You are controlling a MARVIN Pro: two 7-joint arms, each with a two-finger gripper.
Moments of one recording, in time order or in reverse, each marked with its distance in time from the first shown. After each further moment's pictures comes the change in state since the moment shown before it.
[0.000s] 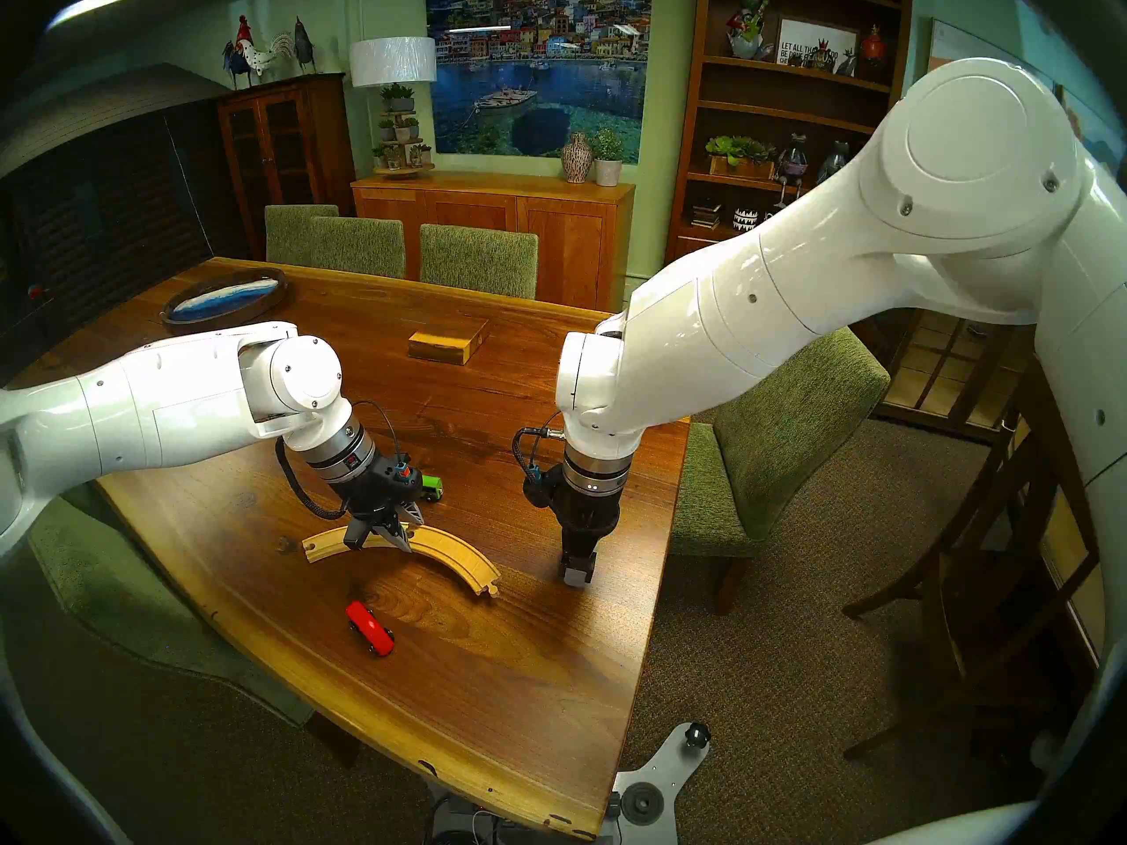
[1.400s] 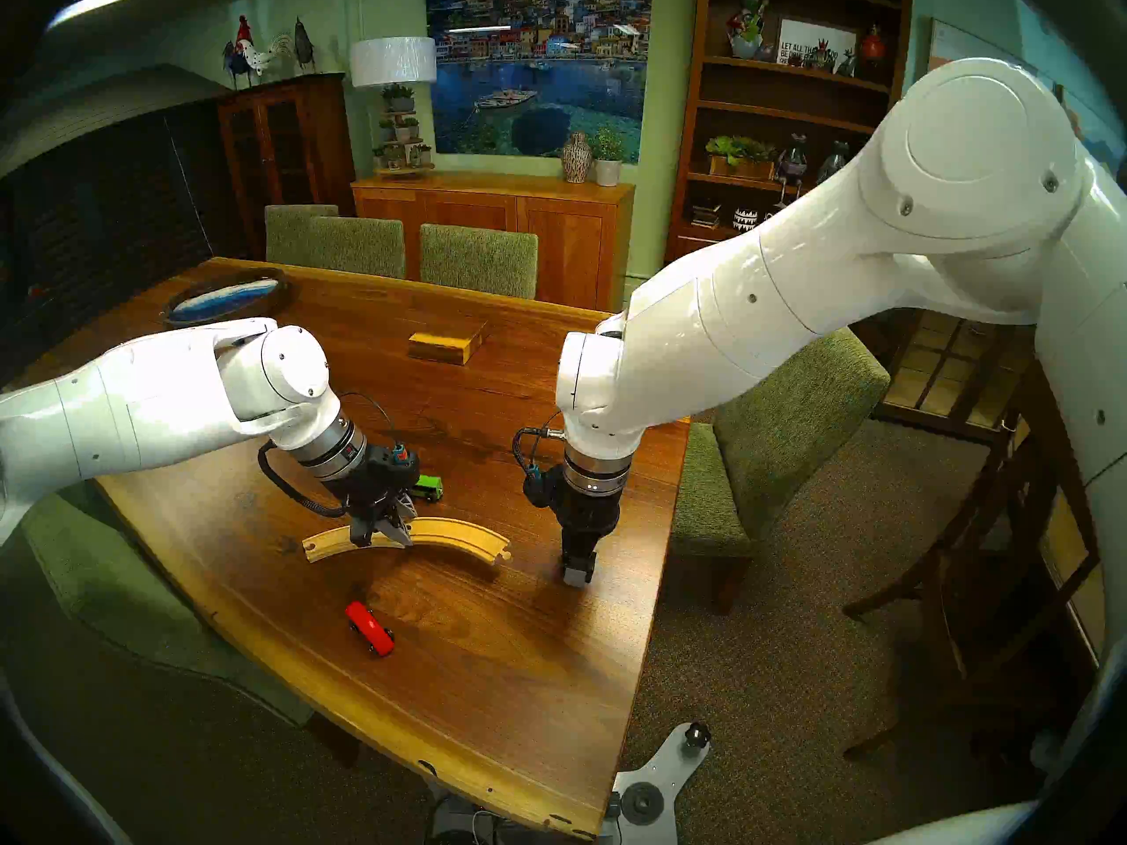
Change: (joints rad) left arm -0.018 0.059 -0.007 -0.070 -0.121 0.187 0.054; right arm 0.000 0.000 0.000 0.000 0.000 0.000 0.000
